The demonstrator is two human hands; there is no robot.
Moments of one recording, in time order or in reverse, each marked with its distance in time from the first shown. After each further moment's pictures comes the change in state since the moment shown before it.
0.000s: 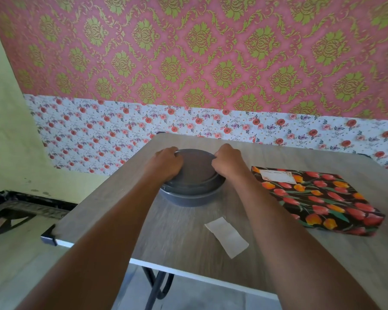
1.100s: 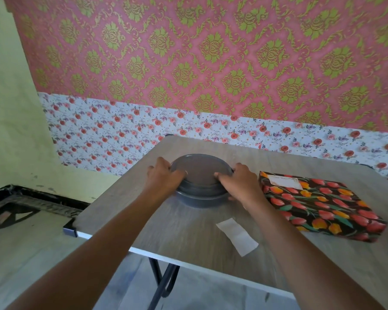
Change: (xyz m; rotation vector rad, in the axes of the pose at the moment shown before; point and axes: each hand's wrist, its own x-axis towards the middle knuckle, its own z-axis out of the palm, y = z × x) left_hand -0.061 -0.022 -0.020 -0.383 0.047 -0.269; right_hand -0.054 0.012 0.011 0.126 0.037 0.062
